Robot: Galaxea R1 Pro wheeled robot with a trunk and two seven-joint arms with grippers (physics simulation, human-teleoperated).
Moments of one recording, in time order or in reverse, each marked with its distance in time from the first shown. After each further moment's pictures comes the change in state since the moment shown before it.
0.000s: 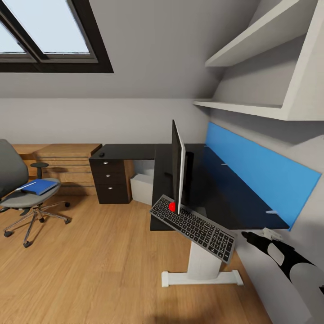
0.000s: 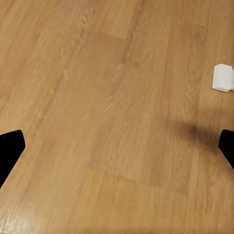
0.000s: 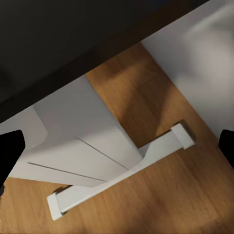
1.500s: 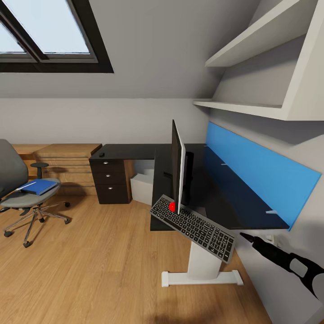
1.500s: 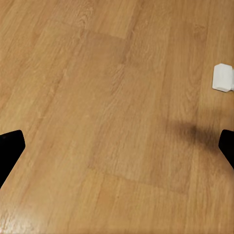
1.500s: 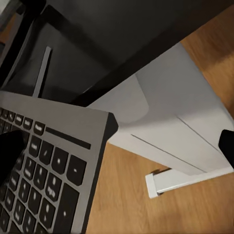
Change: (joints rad) left arm 0.000 0.000 0.000 0.000 0.000 0.000 0.000; right arm 0.000 -0.112 0.000 0.191 -0.120 0.000 0.639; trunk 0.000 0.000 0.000
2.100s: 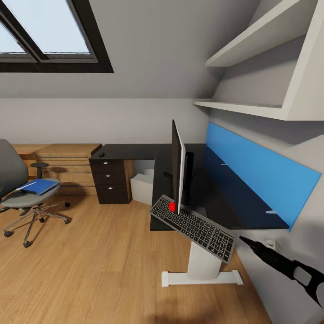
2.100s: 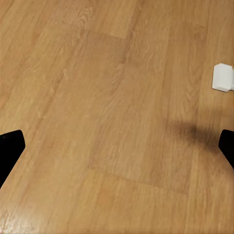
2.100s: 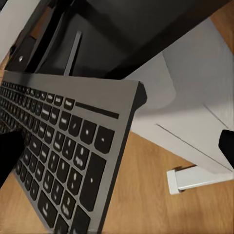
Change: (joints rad) left arm 0.001 0.000 0.000 0.000 0.000 0.000 -0.001; right arm 0.042 -0.007 0.000 0.010 -0.012 -0.019 0.156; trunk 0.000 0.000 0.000
